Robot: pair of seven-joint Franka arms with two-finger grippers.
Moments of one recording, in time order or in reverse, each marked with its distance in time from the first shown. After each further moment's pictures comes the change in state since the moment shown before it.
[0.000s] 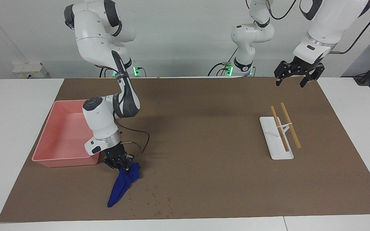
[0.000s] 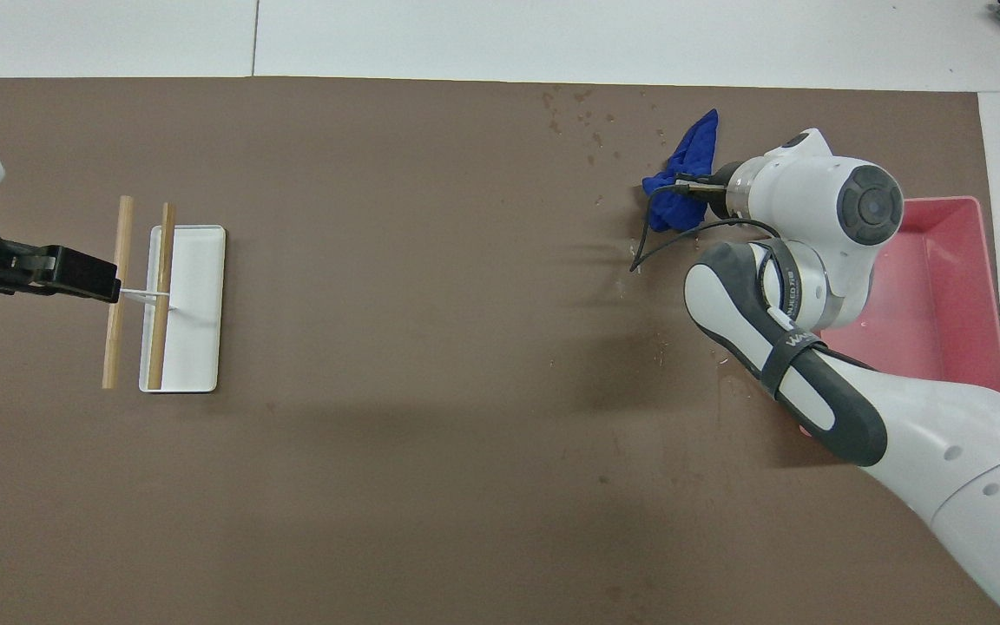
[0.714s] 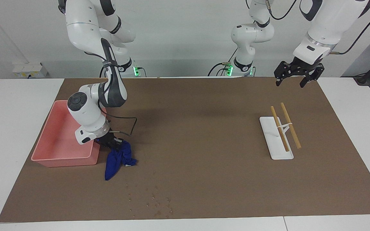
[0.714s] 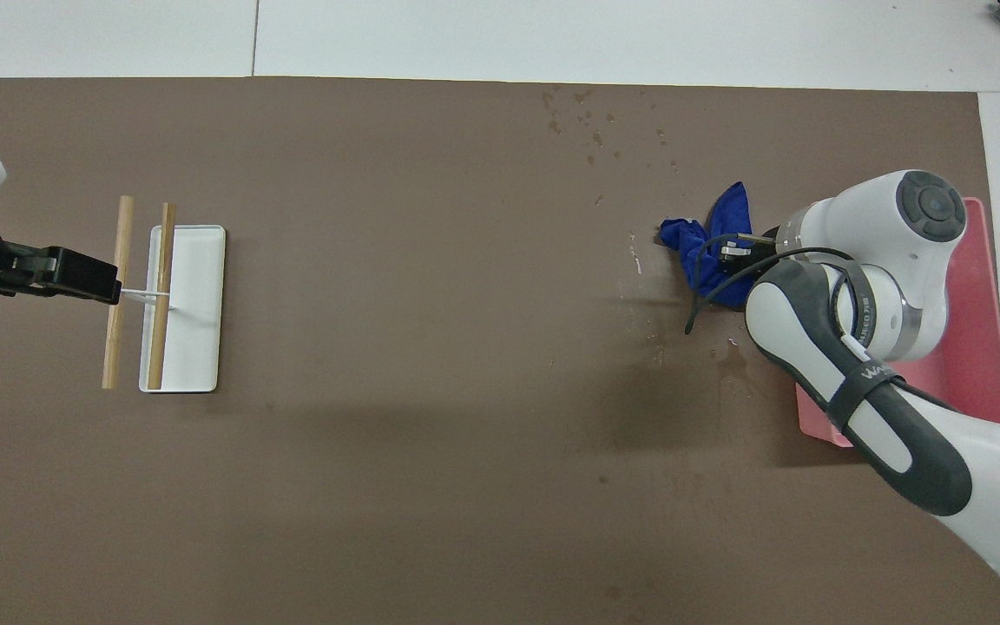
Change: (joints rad) left arm 0.000 0.000 -0.001 -0.002 0.000 -0.001 0.000; right arm -0.071 -0.162 -0.002 -0.158 0.000 -0.353 0.019
